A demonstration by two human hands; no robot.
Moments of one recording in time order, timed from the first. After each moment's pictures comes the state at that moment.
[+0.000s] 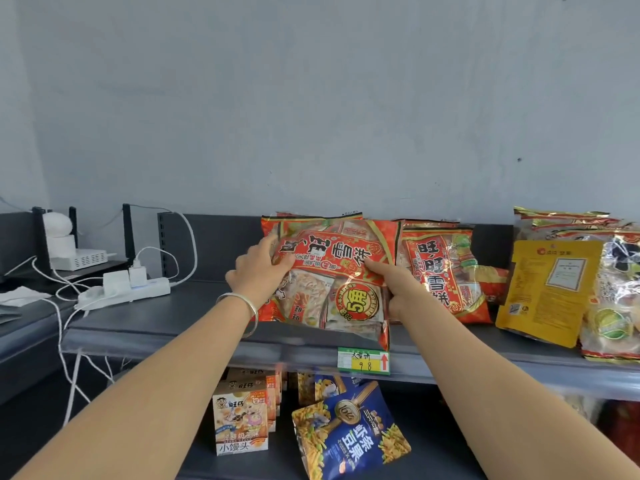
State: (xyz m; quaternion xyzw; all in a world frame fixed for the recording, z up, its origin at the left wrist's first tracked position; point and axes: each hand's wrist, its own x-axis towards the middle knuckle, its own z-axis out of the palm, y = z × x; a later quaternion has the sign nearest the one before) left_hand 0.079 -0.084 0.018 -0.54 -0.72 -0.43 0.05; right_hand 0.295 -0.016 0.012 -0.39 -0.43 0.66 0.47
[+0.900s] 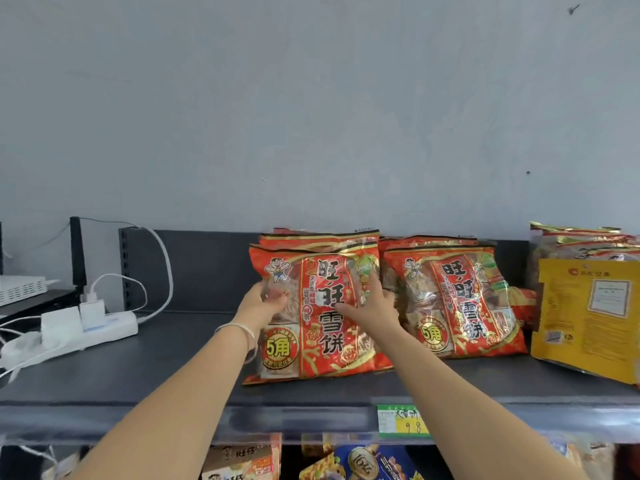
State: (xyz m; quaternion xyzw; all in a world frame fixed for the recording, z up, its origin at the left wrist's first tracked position) left_hand -0.006 0.033 -0.021 -0.51 -0.56 -0.57 -0.32; right_hand 0.200 0.067 -0.022 -0.60 -0.66 0.24 0.39
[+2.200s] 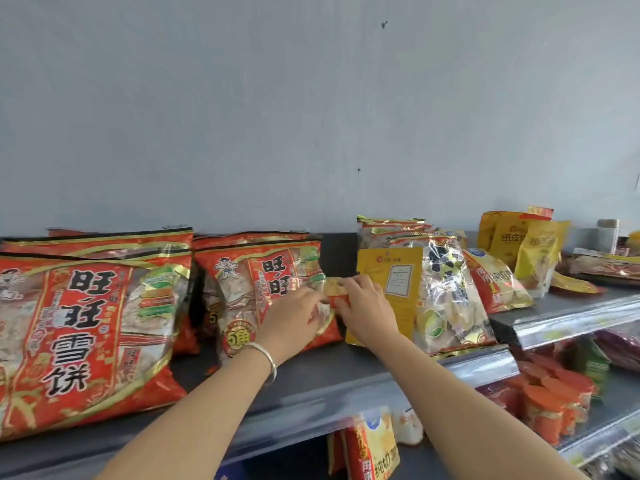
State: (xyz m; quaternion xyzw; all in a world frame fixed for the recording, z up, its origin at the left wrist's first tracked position) left_hand 0.344 0.073 -0.025 -0.84 -0.41 -0.34 0.07; right_hand 0.499 0.061 -0.019 -0.64 -0.68 -0.13 0.33
